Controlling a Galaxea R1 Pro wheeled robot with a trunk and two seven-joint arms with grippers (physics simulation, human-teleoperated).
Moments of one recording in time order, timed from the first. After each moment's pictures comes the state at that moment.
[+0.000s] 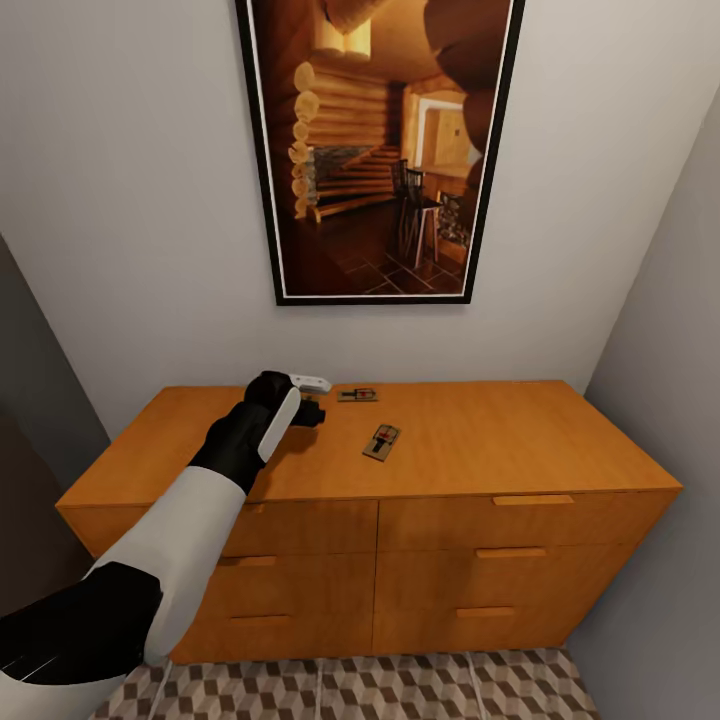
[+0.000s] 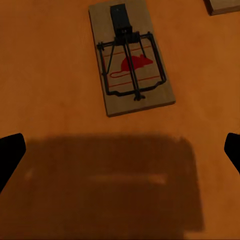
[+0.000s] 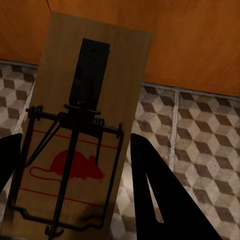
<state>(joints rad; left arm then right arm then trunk) -1.09 -0.15 -0.23 -0.85 0.23 1.02 0.31 -0.19 -0.06 -0.06 -0.02 0.21 -0.79 0.10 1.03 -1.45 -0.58</state>
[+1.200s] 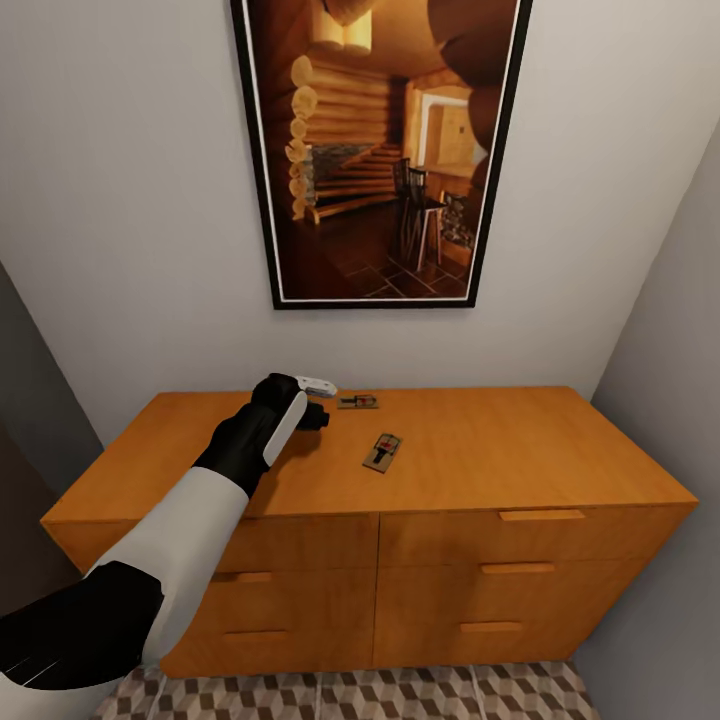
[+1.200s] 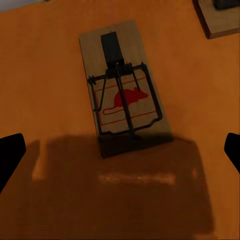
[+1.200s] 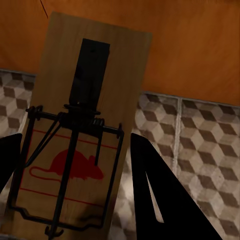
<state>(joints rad) -1.09 -0.15 -0.28 -0.84 0.23 1.02 0.31 -0.19 -0.05 -0.06 -0.02 0.21 -0.79 0.10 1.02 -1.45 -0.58</state>
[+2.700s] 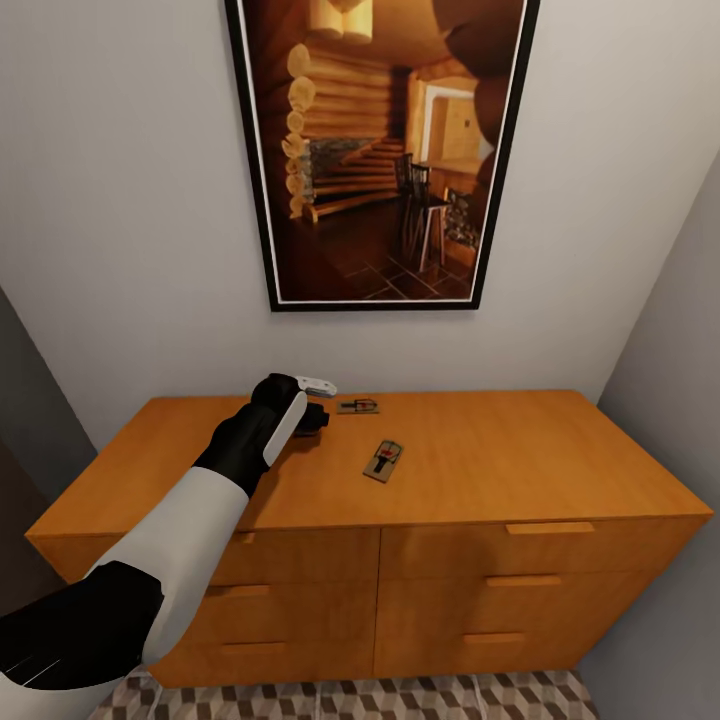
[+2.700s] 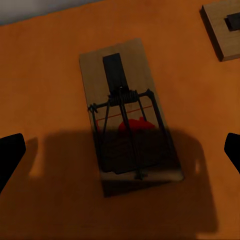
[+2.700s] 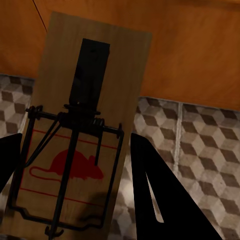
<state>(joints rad) -1.09 -0.15 -0.28 -0.84 0.23 1.02 0.31 -0.19 -0.04 -0.06 -0.02 0.21 -0.79 0.10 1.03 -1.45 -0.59</state>
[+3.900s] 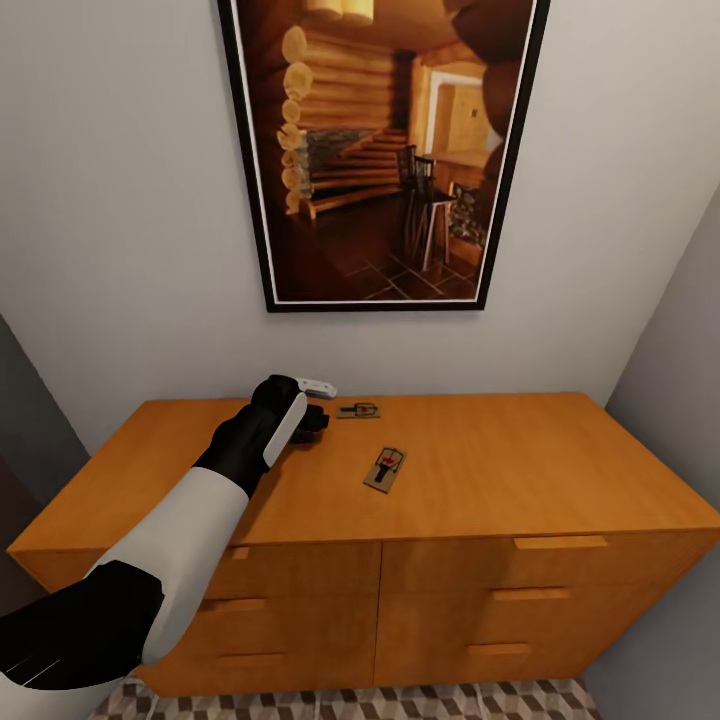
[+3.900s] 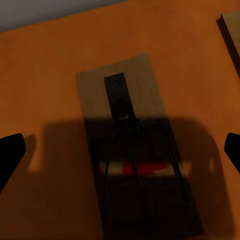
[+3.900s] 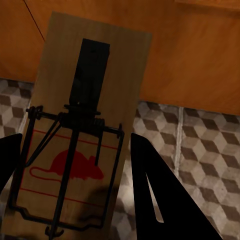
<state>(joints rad) -1.09 -0.15 -0.28 -0.83 0.23 1.02 0.31 -0.19 -0.04 -0.06 -0.02 0.21 -0.79 0.10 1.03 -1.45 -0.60</state>
